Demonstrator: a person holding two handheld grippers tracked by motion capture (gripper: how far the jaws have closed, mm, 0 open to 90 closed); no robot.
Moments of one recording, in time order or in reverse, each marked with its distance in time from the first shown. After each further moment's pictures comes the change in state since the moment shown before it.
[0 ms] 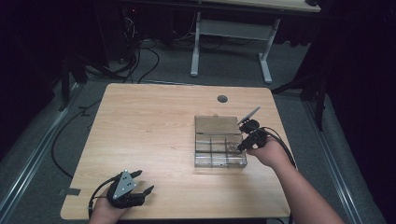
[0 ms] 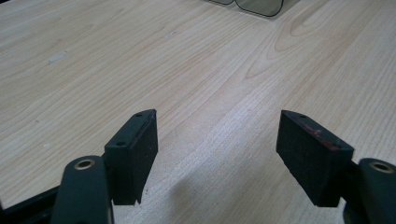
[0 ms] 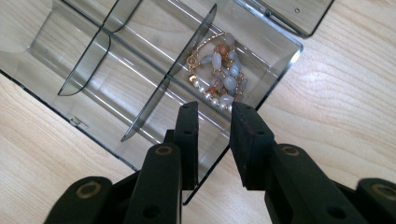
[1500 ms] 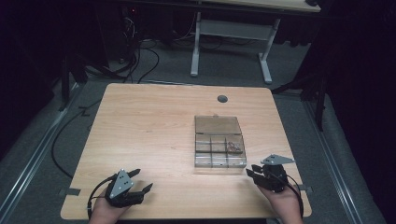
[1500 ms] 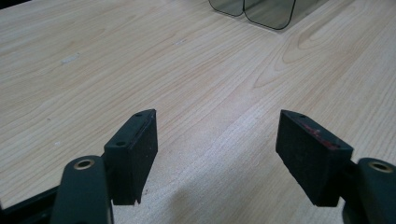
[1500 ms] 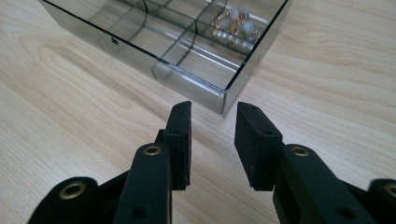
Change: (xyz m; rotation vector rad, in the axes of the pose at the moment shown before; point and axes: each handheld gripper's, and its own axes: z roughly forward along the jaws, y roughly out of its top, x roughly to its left) left arm 0.004 -0.001 -0.003 -0.036 0.016 -0.046; right arm 0.028 -0.146 0.021 -0.540 -0.024 0.027
